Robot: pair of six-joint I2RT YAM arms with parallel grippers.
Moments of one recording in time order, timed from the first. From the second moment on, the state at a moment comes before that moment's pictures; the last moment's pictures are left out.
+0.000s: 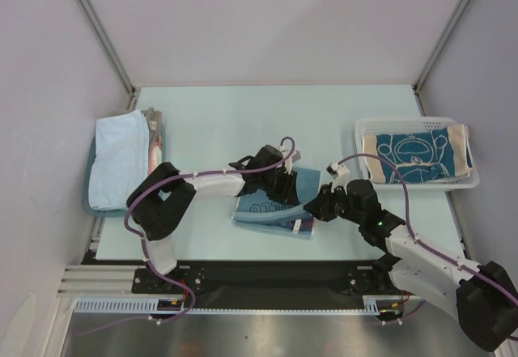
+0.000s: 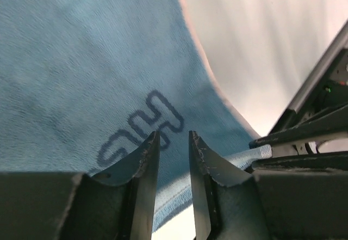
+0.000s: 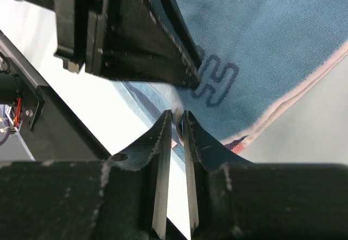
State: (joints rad) left arm -0.82 1.82 1.06 -0.07 0.41 -0.49; right arm 0.58 0.90 0.30 0.13 -0.29 0.47
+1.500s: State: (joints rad) left arm -0.50 1.67 1.07 -0.15 -0.04 -0.46; right arm 0.38 1.42 0.69 -0.07 0.06 0.57
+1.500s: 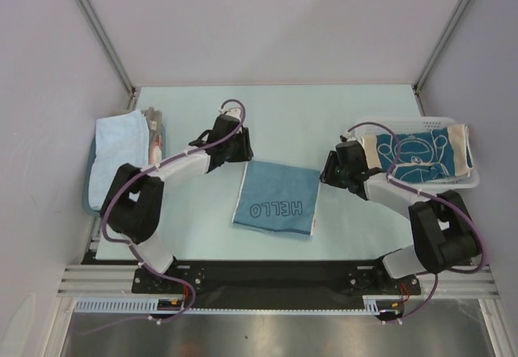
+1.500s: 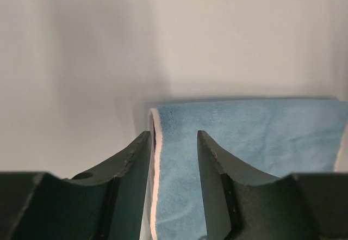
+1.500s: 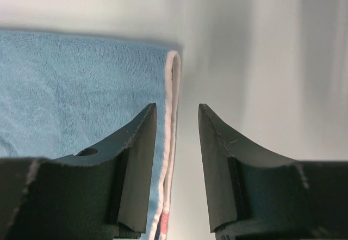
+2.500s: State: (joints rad) left arm -0.42 1.98 1.26 -0.21 0.22 -0.36; right arm 0.37 1.75 0.93 -0.02 0.03 0.55
